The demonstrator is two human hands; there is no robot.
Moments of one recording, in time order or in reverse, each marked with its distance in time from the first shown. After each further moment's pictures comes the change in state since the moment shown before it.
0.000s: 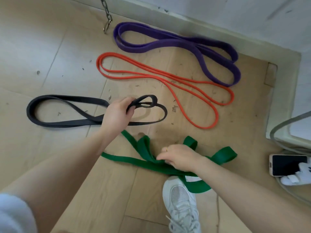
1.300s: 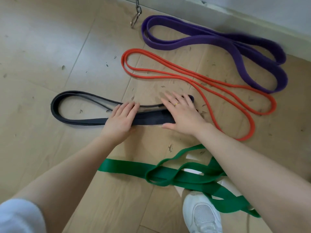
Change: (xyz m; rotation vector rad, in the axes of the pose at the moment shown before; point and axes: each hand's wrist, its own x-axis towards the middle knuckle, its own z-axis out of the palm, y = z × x) left_hand -0.011 -0.100 0.002 0.499 -0.245 0.060; right_hand 0.110 0.019 -0.082 -0.165 0.312 0.173
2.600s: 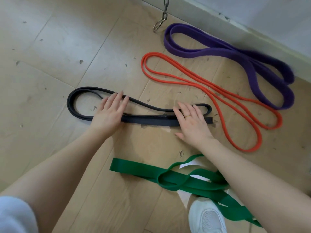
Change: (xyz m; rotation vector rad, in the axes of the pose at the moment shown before) left_hand -0.015 -0.067 -0.013 0.148 -0.001 -0.191; right_hand 0.002 -0.031 0.013 -0.231 0.048 0.069
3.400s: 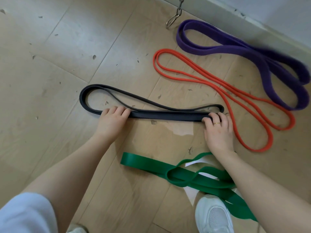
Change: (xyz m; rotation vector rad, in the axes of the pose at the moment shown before) left_hand -0.030 -0.017 0.015 -0.058 0.045 0.009; right_hand -0.034 0.014 0.032 0.044 0.085 0.348
